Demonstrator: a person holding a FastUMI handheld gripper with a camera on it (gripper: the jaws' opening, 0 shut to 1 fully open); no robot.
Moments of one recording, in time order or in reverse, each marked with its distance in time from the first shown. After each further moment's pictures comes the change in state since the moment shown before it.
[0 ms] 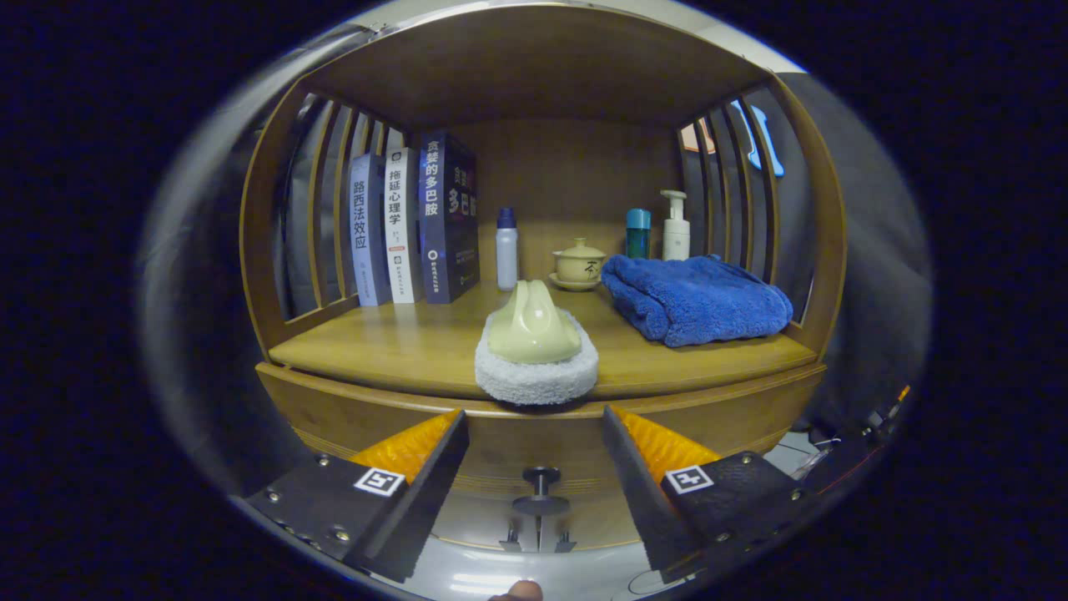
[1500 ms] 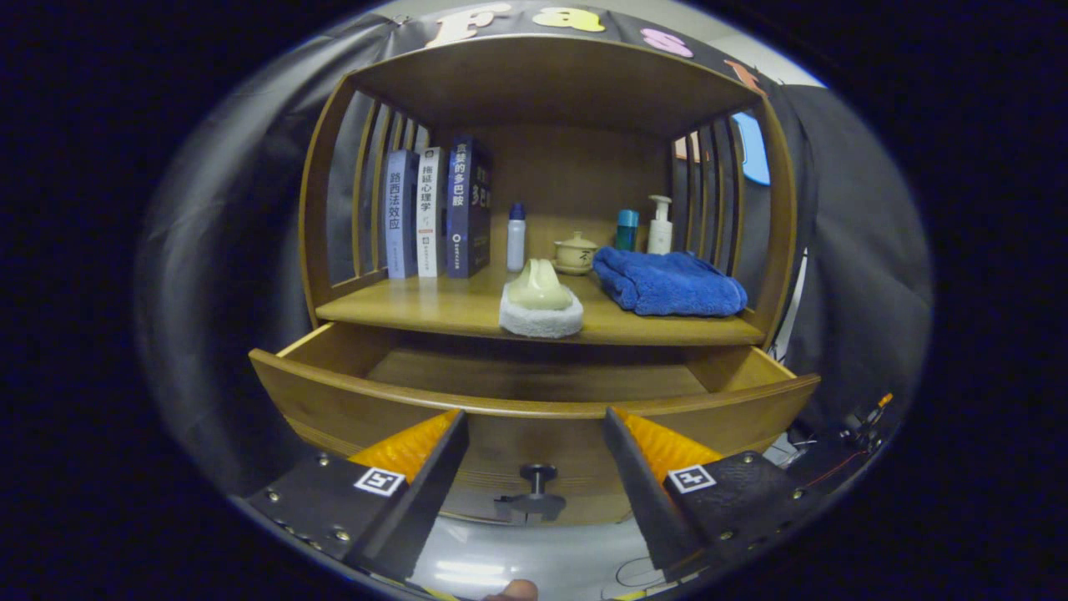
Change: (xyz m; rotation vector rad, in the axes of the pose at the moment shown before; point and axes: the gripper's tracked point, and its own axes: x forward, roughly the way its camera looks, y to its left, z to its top) arm -0.081 -0.003 -0.022 -0.058 0.030 -0.018
